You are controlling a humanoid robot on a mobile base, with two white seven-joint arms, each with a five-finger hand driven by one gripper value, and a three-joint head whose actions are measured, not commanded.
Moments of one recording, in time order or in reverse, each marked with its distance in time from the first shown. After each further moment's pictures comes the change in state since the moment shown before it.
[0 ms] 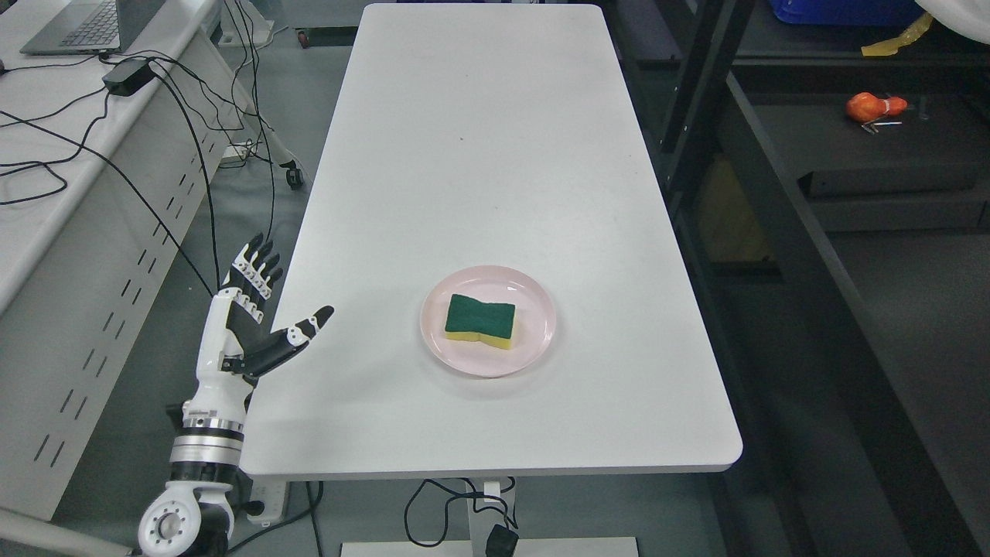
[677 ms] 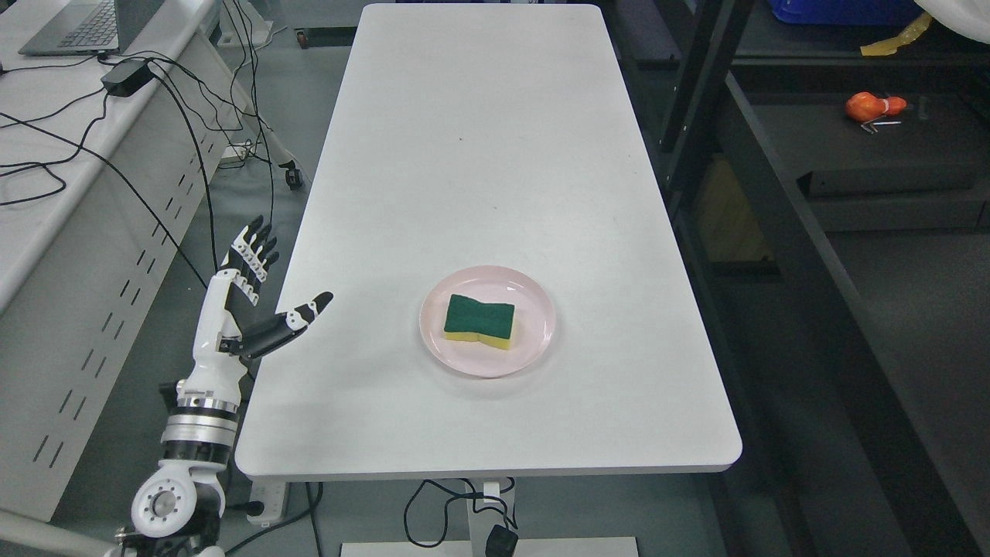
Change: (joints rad) left arm -0.083 0.054 -0.017 0.023 -0.126 -0.006 -0.032; right arm 0.000 0.000 0.000 0.000 0.000 0.000 0.000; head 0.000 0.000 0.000
